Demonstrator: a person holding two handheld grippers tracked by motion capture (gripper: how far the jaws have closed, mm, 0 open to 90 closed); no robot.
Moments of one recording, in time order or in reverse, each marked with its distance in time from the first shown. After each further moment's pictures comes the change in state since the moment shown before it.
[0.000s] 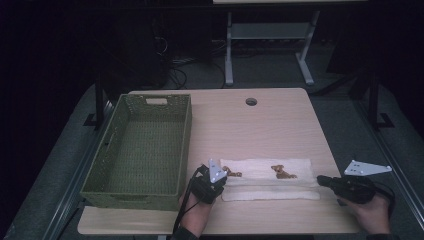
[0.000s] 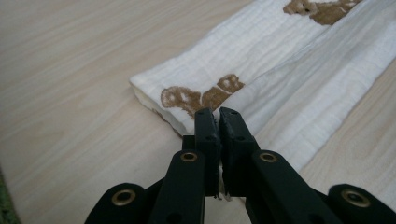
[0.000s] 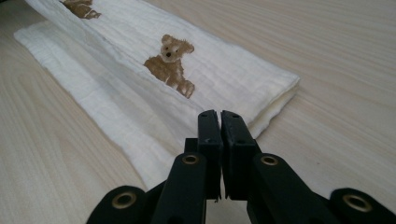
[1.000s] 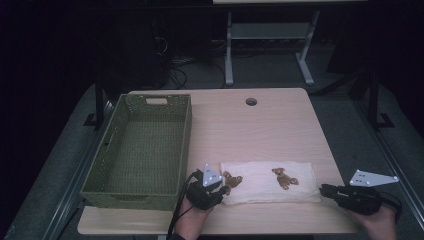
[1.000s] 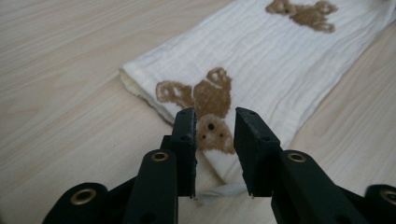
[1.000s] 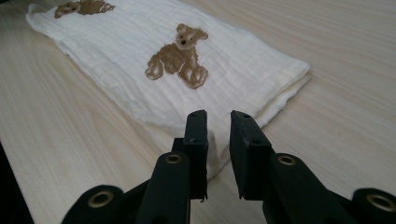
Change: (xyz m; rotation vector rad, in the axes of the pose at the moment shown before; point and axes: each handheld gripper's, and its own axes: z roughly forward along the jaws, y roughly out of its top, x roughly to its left) left arm 0.002 -0.009 -0.015 -0.002 -0.096 -0.051; right arm 0.013 -0.017 -0.014 0.004 0.030 -0.005
